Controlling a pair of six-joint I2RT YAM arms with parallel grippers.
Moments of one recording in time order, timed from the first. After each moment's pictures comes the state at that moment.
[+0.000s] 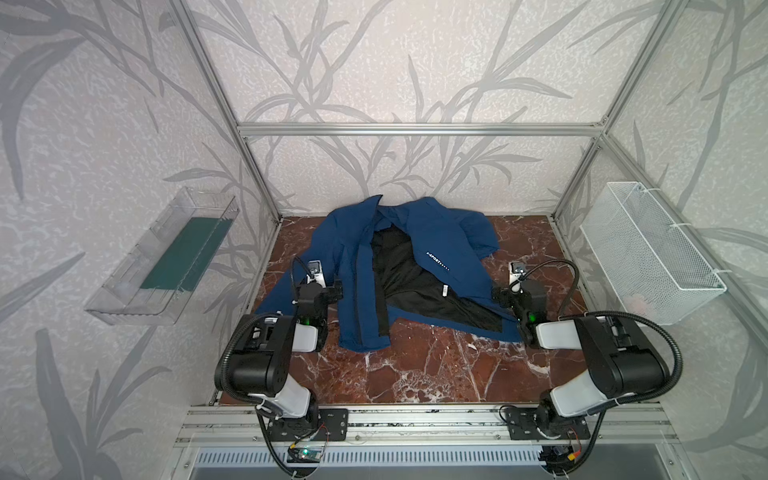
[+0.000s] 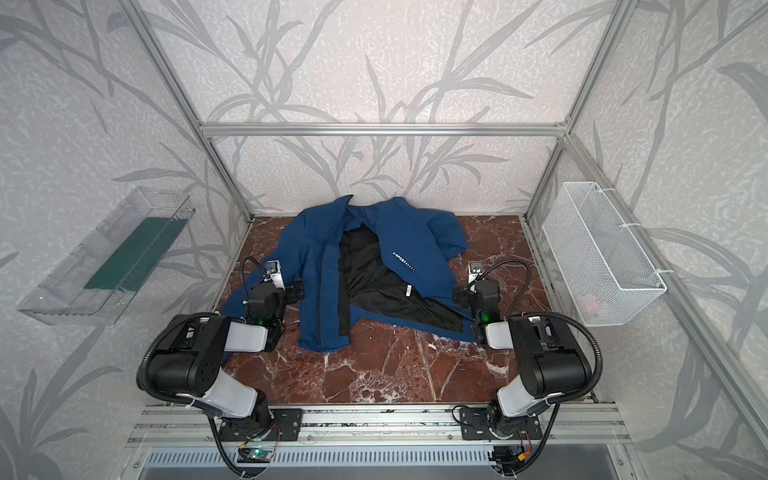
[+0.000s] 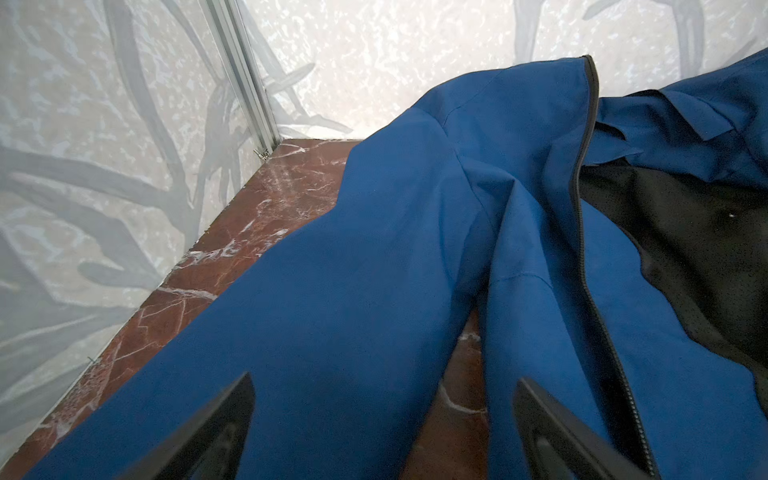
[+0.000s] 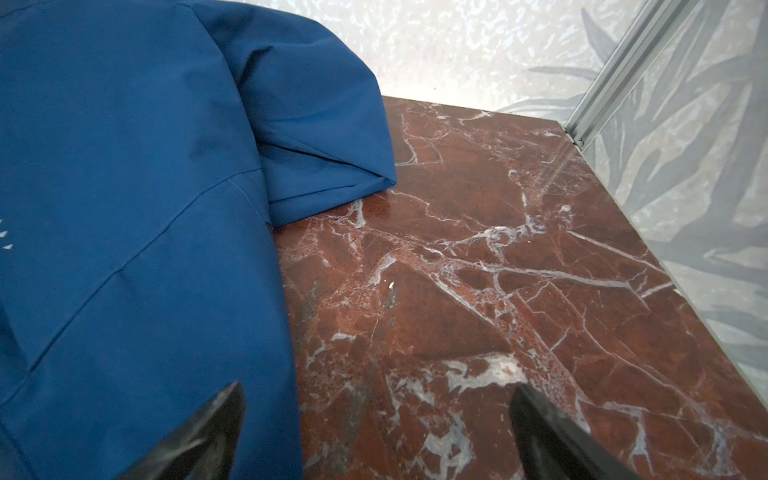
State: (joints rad) left arm -0.03 1.57 0.34 0.93 -0.23 0.01; right arm 0.12 1.57 0.38 0.78 0.15 -0.06
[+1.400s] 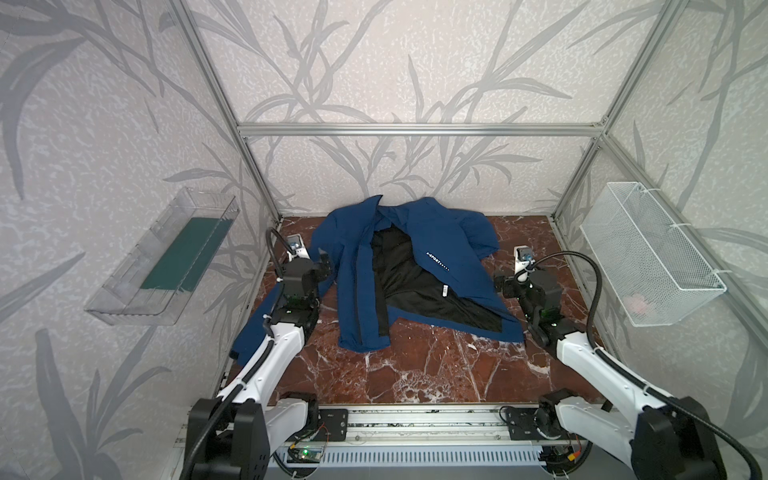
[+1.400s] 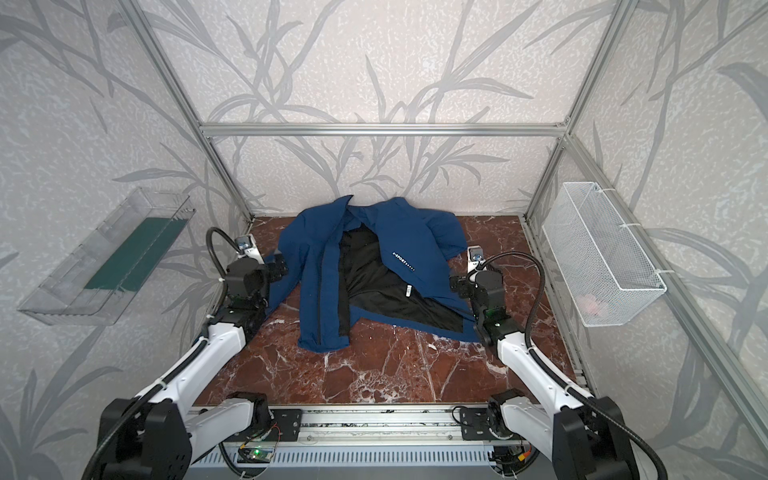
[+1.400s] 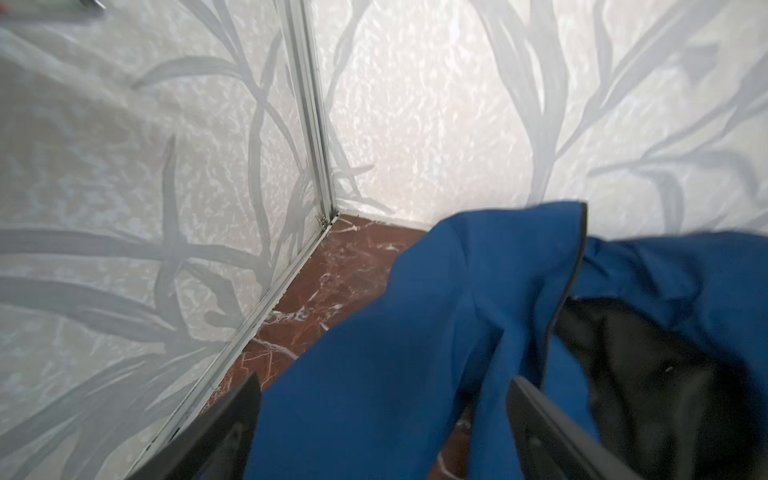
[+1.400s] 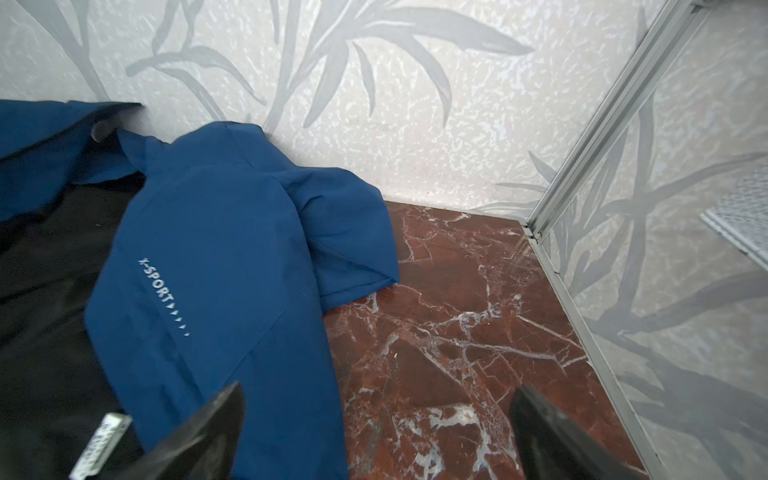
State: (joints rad) left arm -0.07 1.04 0.69 0.09 -0.38 -0.16; right arm 0.29 1.00 0.56 0.14 0.27 -0.01
